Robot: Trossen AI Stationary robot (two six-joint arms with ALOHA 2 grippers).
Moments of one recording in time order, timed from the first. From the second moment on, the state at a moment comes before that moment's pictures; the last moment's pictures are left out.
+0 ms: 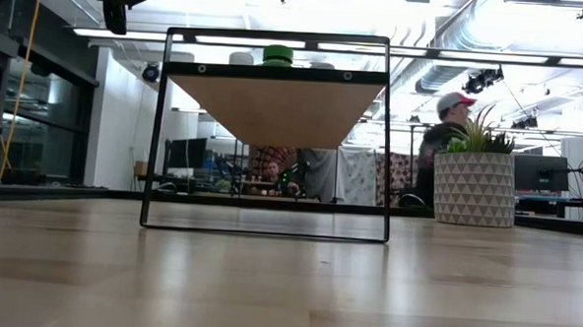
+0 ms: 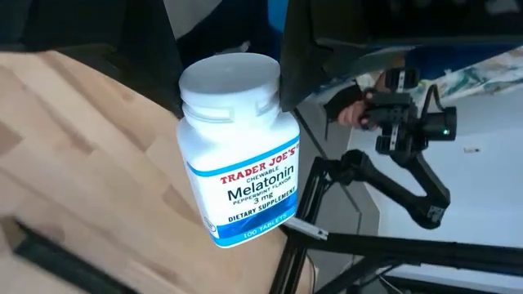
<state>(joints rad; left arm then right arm) -0.11 0.57 0.33 0.47 -0.64 -0.08 0.39 1.44 1.69 -0.90 -0.05 1.42</state>
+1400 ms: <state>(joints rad) -0.11 0.87 0.90 -0.17 -0.48 0.10 0.16 1.45 1.69 -0.97 -0.09 1.25</state>
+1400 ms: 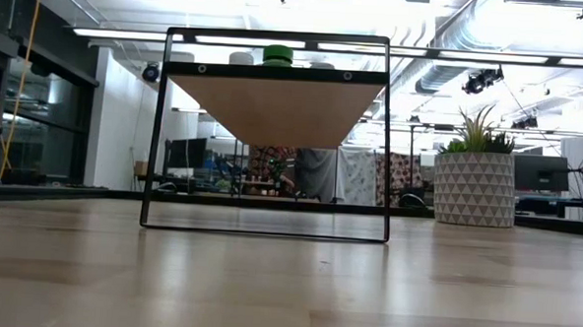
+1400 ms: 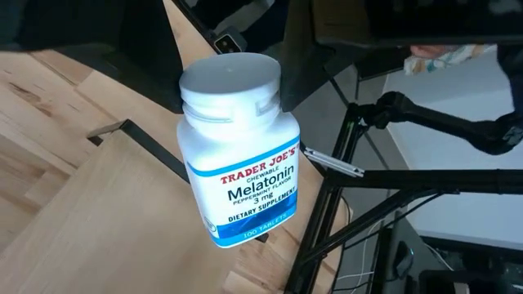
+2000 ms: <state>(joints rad) -0.11 1.25 1.10 -0.11 -0.39 0.33 0.16 1.45 1.69 -0.97 0.02 1.25</state>
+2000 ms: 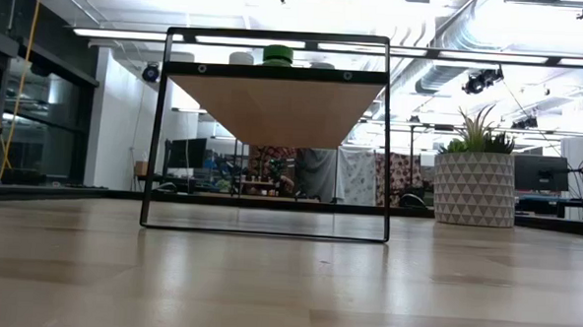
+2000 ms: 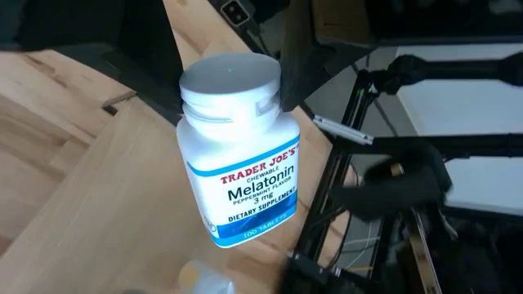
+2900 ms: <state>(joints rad) -0.11 1.41 1.10 0.14 -0.46 0.59 0.16 1.48 1.69 -0.89 0.08 1.28</state>
